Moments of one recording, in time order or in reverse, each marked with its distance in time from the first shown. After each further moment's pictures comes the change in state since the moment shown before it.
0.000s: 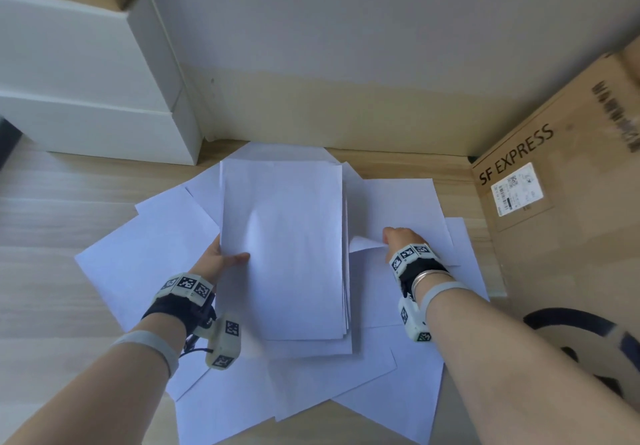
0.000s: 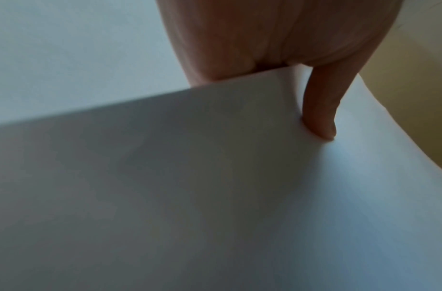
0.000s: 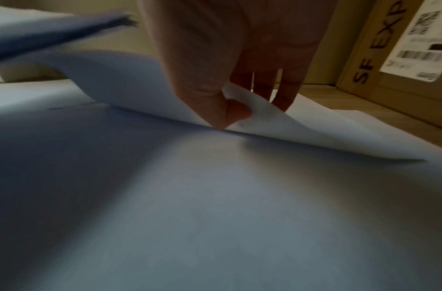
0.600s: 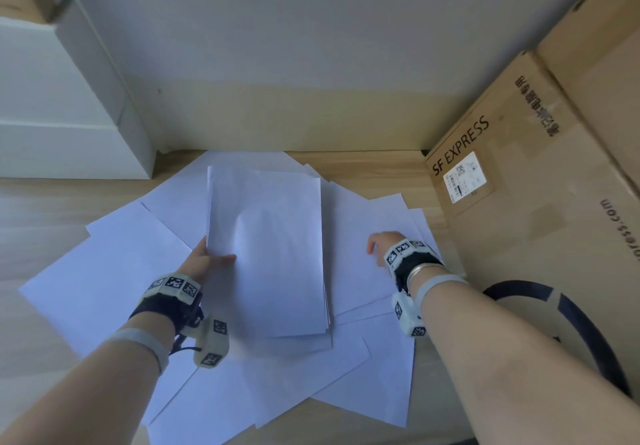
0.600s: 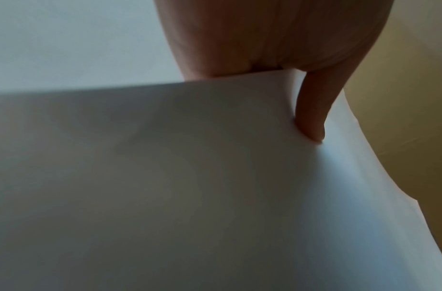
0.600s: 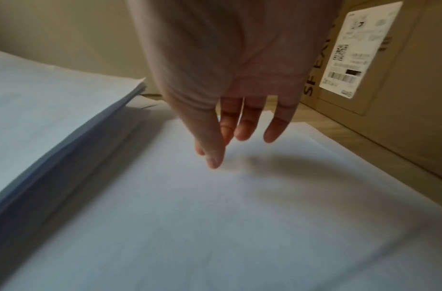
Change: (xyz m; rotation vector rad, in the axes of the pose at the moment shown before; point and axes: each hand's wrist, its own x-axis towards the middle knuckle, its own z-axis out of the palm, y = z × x) left_hand 0.015 0.007 0.028 0.050 -0.069 -0.003; right_hand -0.012 0.040 -0.005 0.121 -0.232 0.023
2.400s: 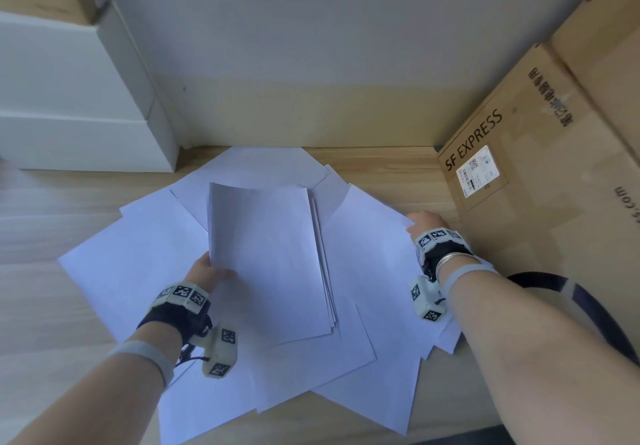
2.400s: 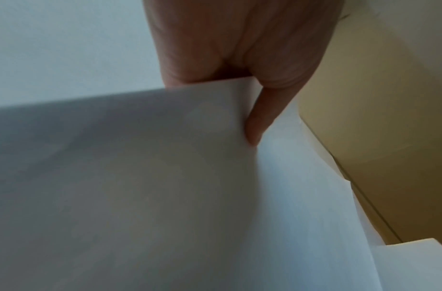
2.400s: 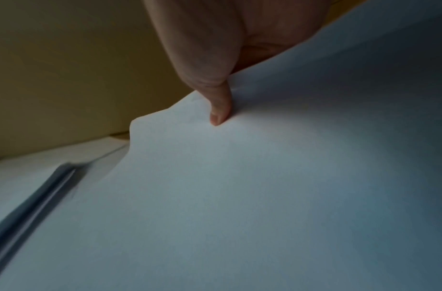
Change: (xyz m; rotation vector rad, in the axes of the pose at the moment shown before) left_hand -0.025 -0.025 -0.025 0.270 0.199 -0.110; right_hand -0.025 0.023 -0.017 0.121 0.266 0.188
